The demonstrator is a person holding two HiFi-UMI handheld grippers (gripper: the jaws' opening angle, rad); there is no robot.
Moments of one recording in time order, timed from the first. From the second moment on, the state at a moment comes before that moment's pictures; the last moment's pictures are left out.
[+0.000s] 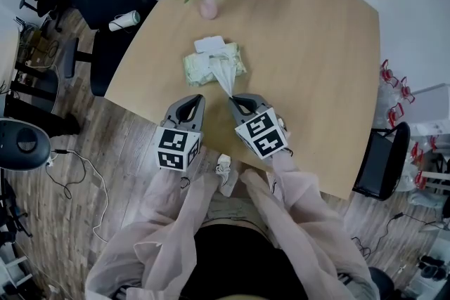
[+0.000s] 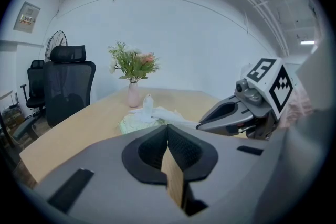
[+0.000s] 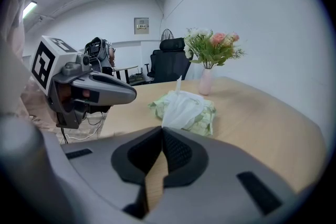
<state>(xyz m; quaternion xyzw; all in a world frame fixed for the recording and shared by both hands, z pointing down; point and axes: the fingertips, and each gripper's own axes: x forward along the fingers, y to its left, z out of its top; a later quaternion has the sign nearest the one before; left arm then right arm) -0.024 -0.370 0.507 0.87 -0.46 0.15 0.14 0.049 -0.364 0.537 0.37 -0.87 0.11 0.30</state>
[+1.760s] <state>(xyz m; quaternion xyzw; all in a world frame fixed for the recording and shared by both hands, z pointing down) -0.014 -0.354 0.499 0.88 -0.43 0.15 0.13 0.101 -0.332 0.521 0.44 -0.84 0.14 0.27</state>
